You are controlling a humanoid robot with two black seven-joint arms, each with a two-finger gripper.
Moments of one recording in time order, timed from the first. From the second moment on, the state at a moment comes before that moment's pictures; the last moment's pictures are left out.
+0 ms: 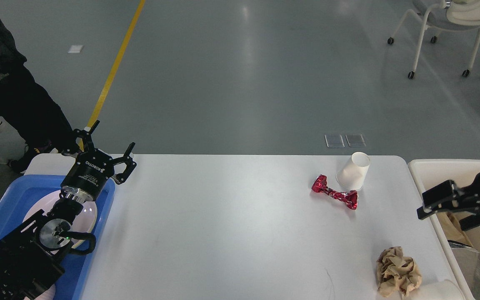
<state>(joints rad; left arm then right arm) -0.56 0.25 -0.92 -0.46 0.01 -0.75 -0.33 1.77 -0.64 -1.48 1.37 -0.43 0.37 0.34</state>
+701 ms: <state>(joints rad) -0.56 0.25 -0.92 -0.46 0.01 -0.75 -0.33 1.38 -0.53 -1.30 1.28 -0.27 0.14 0.29</state>
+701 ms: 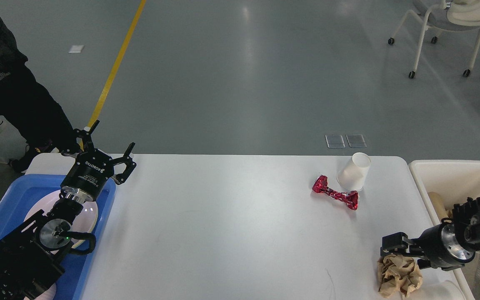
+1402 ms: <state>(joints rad) -0.56 0.25 -0.92 -0.46 0.01 -0.75 -0.33 1.18 -0.49 -1.22 1.22 -0.26 -0.10 0.30</state>
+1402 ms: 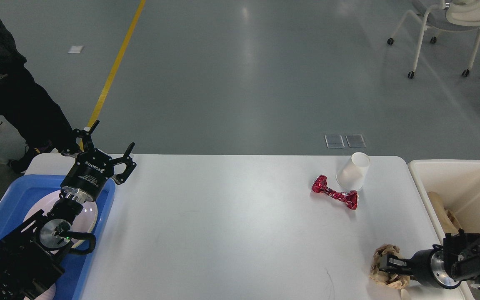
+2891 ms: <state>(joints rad) -0.54 0.24 -0.97 -0.46 0.01 -0.75 -0.33 1.23 -0.59 -1.52 0.16 -0.14 0.36 0.49</state>
